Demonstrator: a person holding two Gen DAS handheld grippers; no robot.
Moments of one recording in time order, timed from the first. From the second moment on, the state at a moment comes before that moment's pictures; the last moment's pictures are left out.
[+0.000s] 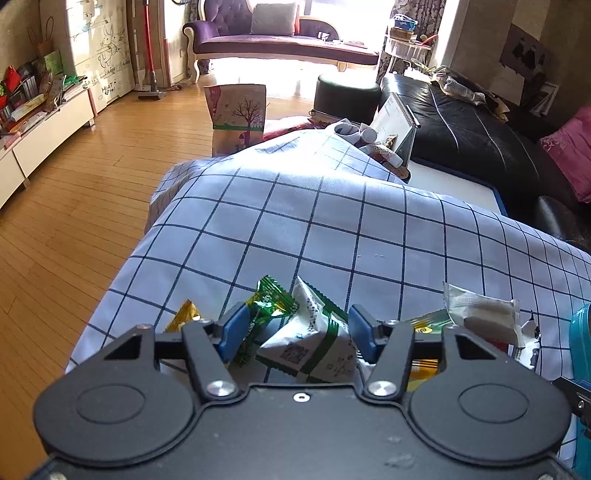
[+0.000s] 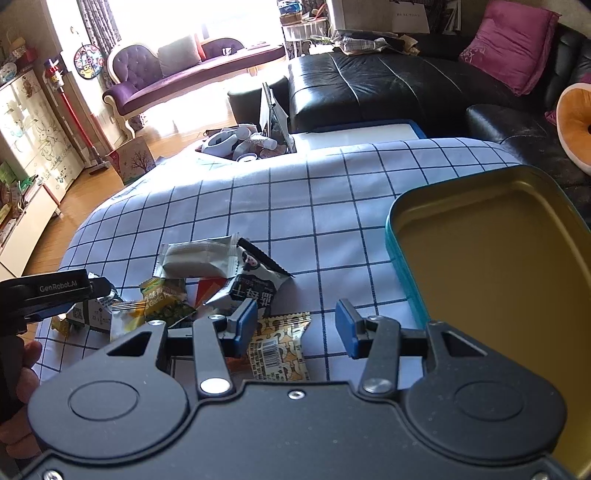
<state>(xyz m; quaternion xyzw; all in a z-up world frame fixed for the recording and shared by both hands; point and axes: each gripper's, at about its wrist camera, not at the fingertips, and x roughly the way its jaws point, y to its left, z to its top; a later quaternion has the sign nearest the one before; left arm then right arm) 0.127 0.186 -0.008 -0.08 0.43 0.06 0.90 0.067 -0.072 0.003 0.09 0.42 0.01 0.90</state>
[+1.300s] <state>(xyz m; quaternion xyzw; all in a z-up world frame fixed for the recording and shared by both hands) 0.088 0.180 -0.014 -0.08 0.46 0.06 0.88 0.069 -0.066 -0.010 0.07 0.47 0.04 0.88</state>
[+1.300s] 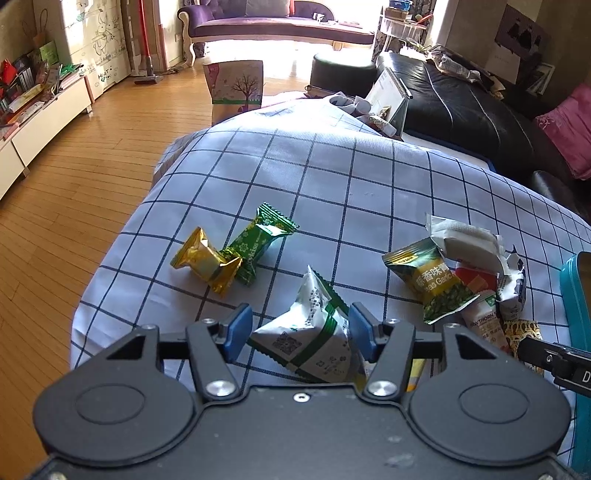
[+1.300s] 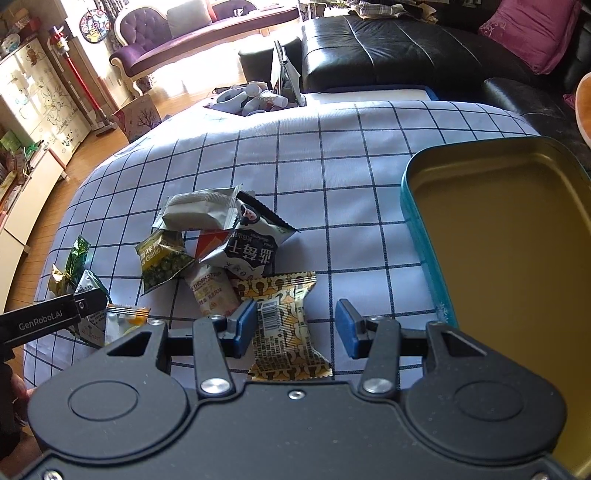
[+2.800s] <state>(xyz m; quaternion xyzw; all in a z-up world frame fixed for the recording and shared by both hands) 0.084 0.178 -0.006 -0.07 0.45 0.05 0.89 0.067 -0.046 -0.017 0.04 0.48 0.02 0.88</state>
